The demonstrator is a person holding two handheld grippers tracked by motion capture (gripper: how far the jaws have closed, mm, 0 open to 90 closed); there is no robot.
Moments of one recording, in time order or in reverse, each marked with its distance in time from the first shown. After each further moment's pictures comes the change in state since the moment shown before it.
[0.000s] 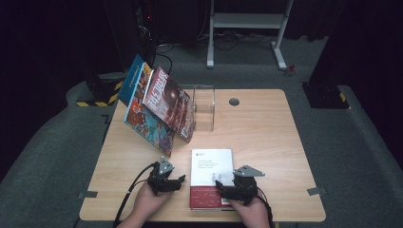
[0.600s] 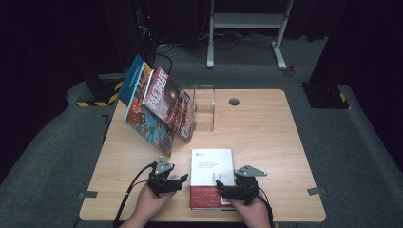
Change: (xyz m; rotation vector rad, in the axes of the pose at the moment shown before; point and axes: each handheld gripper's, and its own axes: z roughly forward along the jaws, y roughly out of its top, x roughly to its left) left arm -0.009 0.009 -0.018 -0.087 -0.076 -0.064; right arm -0.005 -0.003 0.001 -0.011 0.028 0.022
